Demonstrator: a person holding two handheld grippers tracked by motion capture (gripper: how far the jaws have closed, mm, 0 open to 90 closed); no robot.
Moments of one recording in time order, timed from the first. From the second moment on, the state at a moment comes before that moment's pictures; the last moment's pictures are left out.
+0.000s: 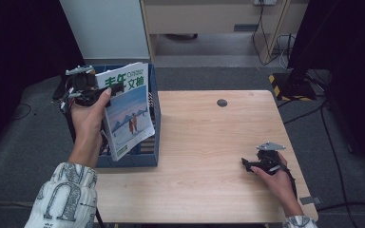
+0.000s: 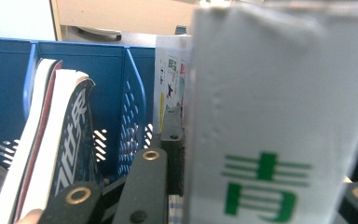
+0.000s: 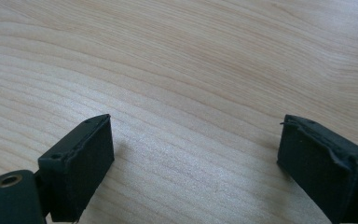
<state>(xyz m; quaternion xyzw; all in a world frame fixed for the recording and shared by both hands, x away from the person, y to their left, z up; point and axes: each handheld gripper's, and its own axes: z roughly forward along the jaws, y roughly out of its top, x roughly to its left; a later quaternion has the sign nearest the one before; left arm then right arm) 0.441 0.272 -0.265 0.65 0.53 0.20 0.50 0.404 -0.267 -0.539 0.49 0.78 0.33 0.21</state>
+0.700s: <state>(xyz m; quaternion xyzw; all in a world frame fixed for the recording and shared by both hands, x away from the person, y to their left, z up) 0.448 0.253 -0.268 0.65 0.52 0.20 0.50 0.404 -0.267 -0.539 0.49 0.78 0.33 0.21</state>
